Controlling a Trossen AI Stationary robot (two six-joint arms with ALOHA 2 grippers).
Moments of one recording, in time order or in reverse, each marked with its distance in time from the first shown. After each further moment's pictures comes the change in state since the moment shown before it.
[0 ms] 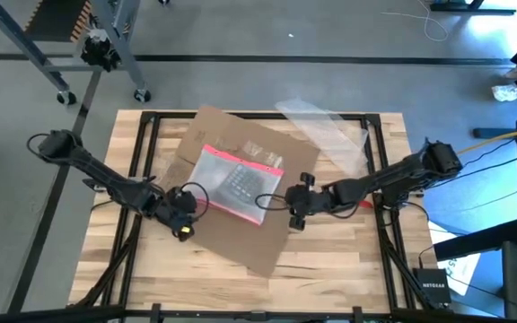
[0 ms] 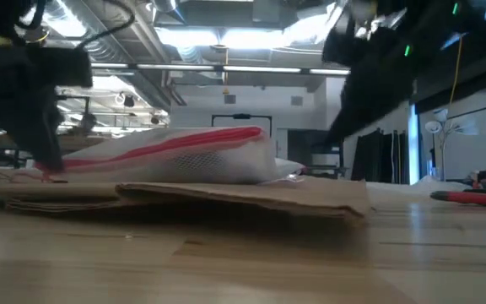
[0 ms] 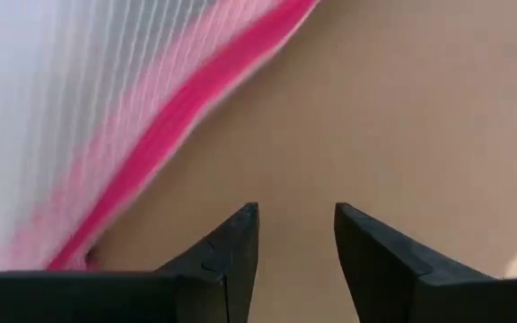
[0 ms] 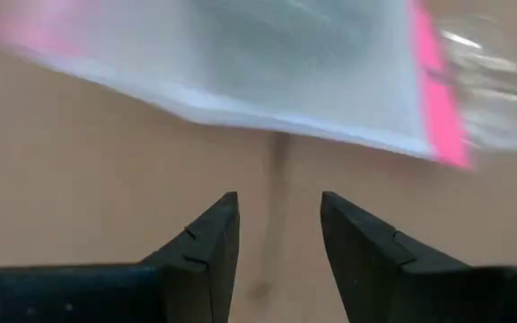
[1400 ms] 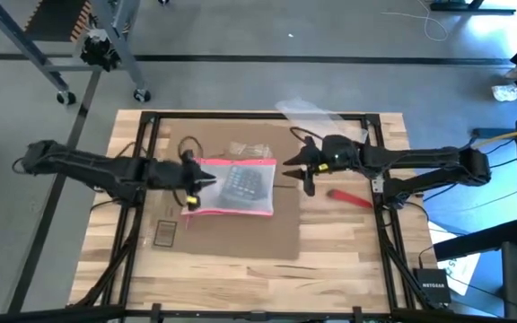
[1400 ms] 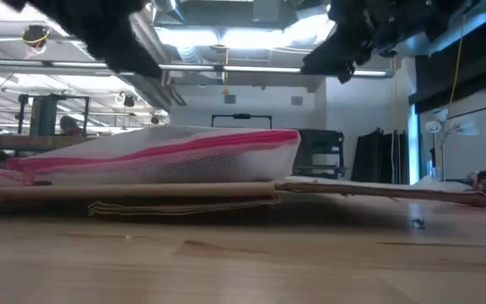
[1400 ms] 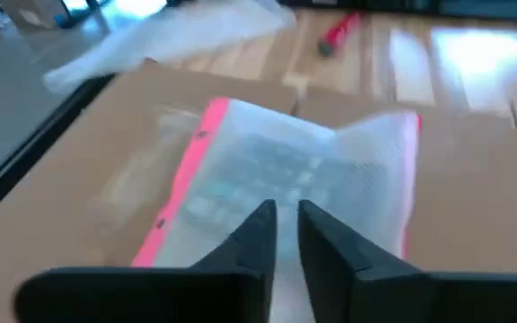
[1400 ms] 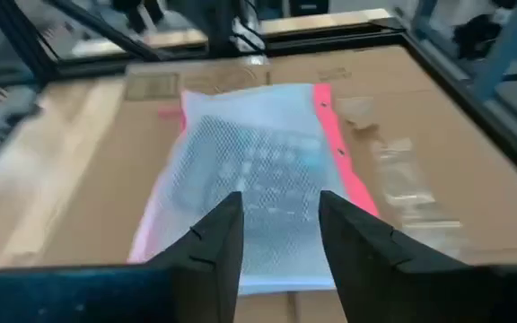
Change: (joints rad) left arm 0.392 -0.248 0.119 0.215 0.018 0.745; right arm -0.399 -0.365 -0.080 0.250 -0.563 -0.295
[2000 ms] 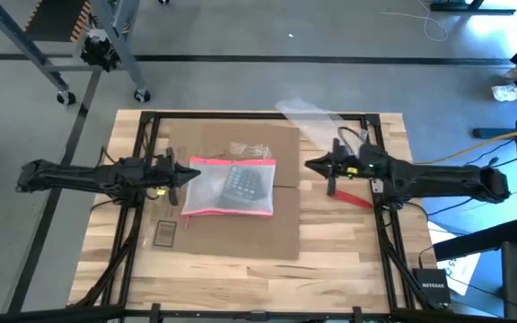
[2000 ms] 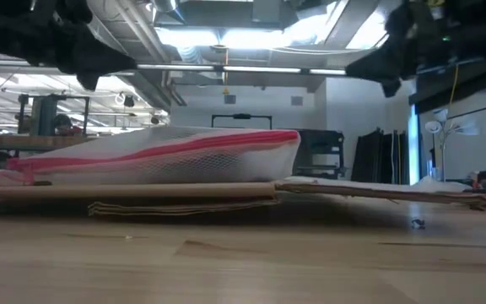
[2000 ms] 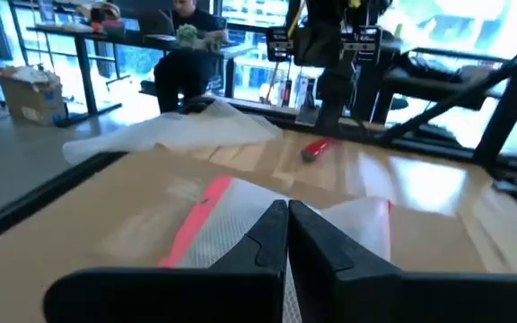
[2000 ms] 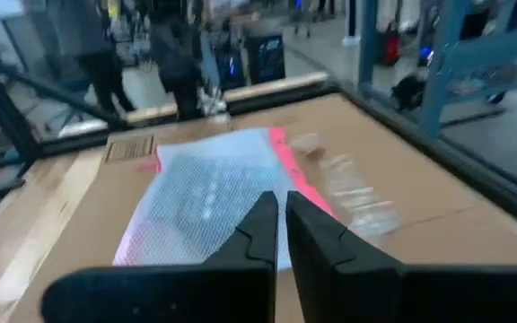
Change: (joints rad) left arm 0.091 -0.521 -0.415 0.334 0.091 0.014; right arm -0.052 -0.428 -0.400 0.230 0.102 0.102
